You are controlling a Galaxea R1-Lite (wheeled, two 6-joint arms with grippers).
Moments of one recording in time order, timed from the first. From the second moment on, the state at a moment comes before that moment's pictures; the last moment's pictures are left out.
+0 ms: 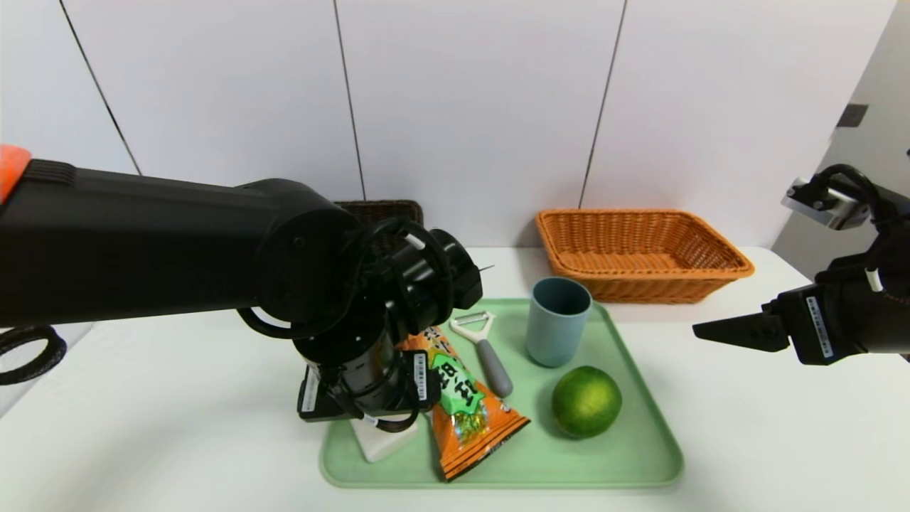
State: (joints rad) left arm -0.82 1.92 -1.54 0.90 0.28 -0.89; right arm 0.23 1.35 -1.06 0.45 0.11 -0.05
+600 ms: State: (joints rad) left arm -0.82 1.96 -1.53 0.90 0.28 -0.91; right arm 0.23 1.34 -1.06 0.45 0.11 -0.05
